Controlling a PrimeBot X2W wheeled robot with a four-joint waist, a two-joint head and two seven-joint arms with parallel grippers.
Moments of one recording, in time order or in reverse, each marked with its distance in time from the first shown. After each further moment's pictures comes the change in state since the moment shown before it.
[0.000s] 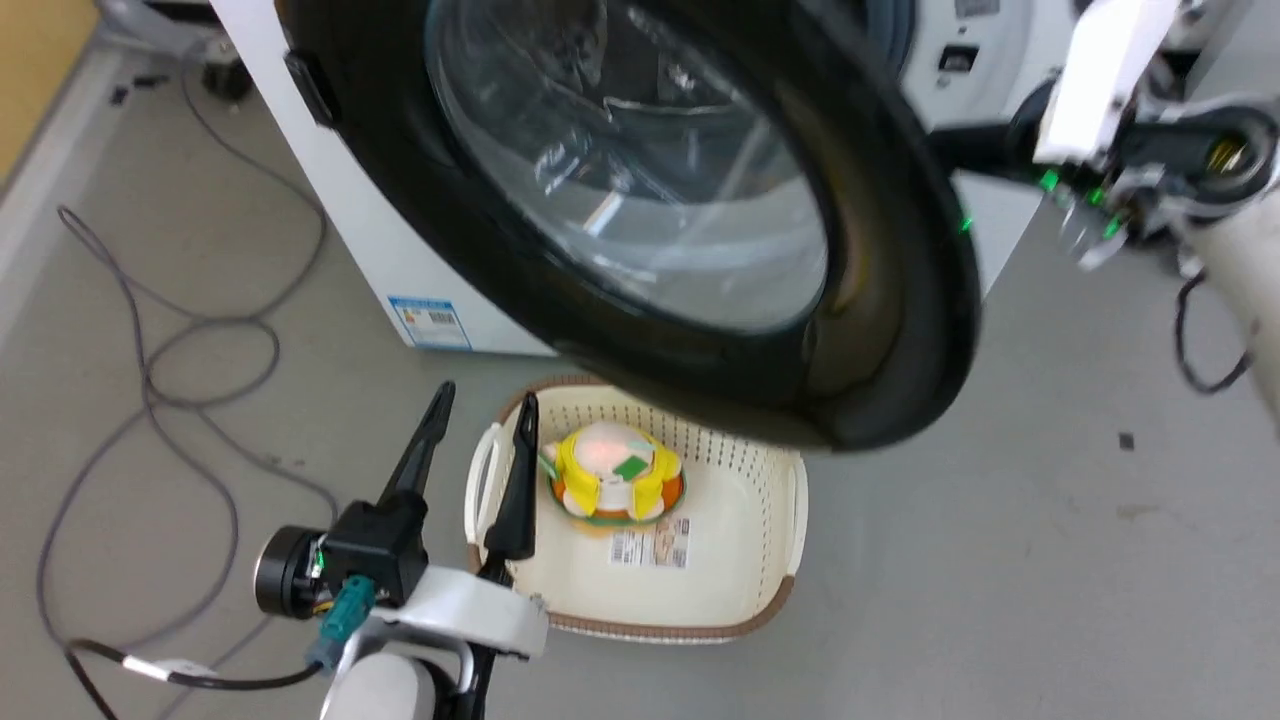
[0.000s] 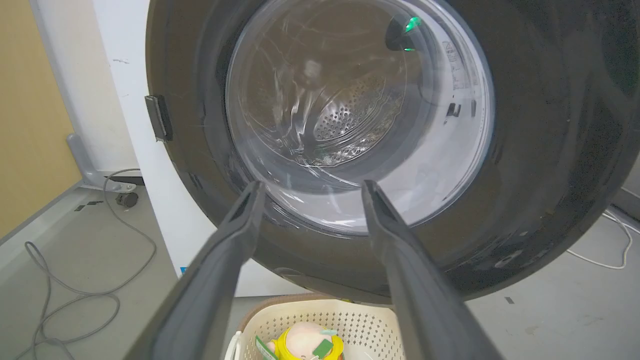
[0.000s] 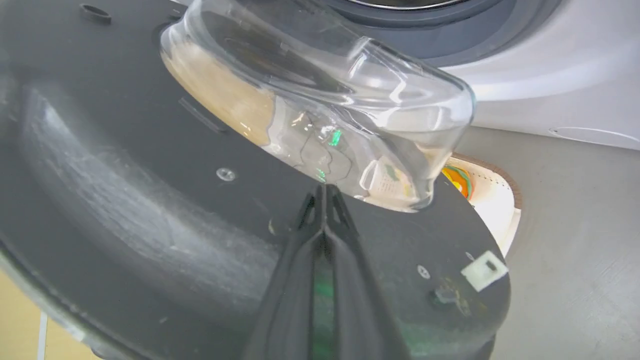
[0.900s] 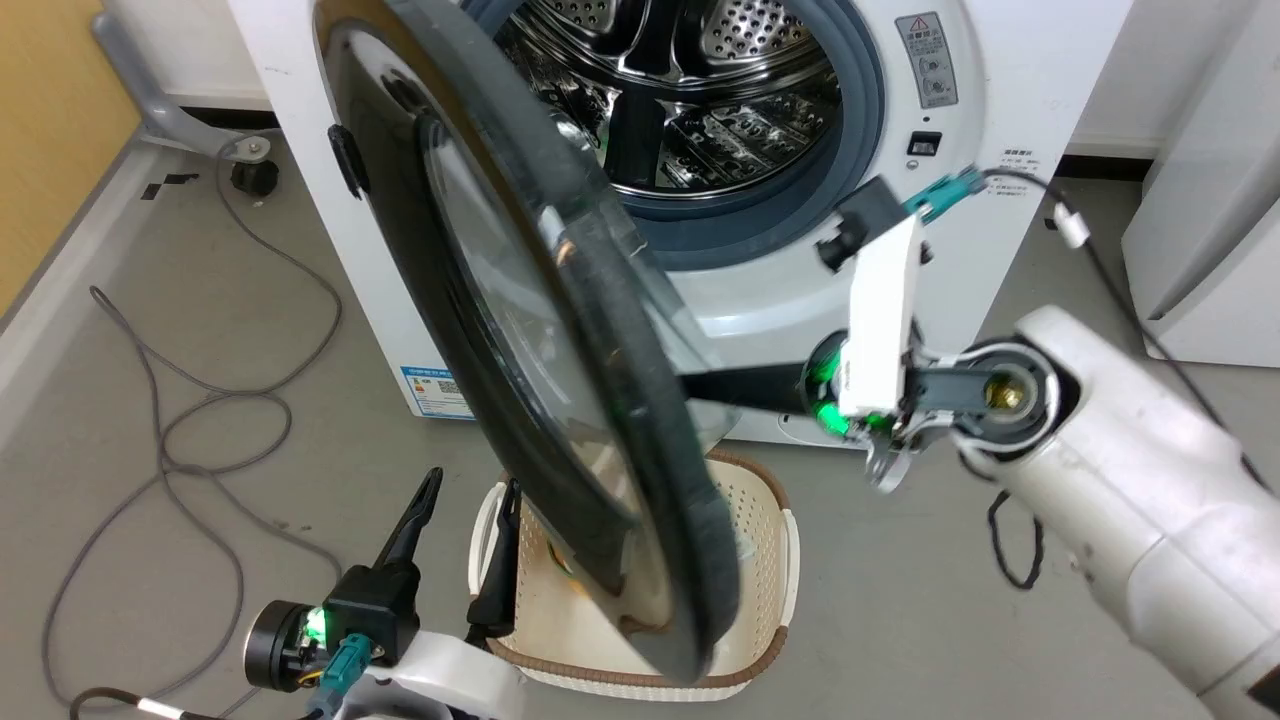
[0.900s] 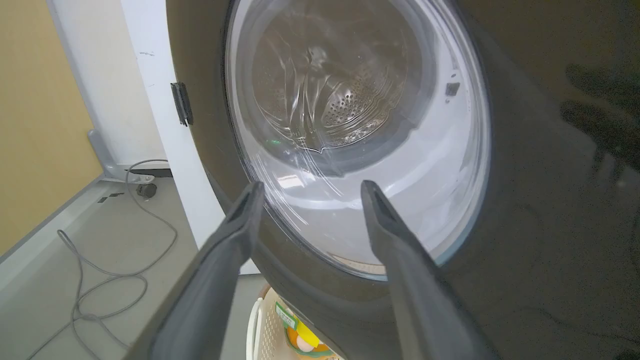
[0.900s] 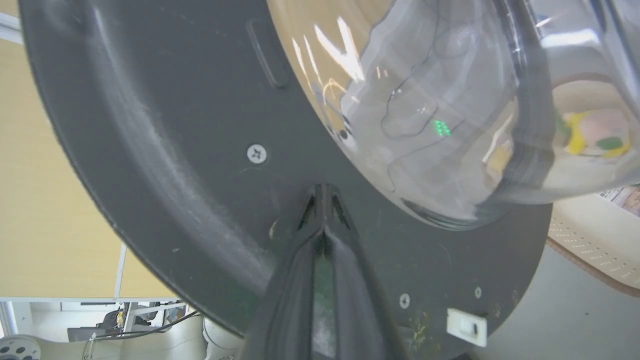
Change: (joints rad) left arm 0.109 0.000 0.055 0.067 0.065 -0.038 0.000; right arm 0.363 0.046 0.072 -0.470 0.142 0.000 -0.072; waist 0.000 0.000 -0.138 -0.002
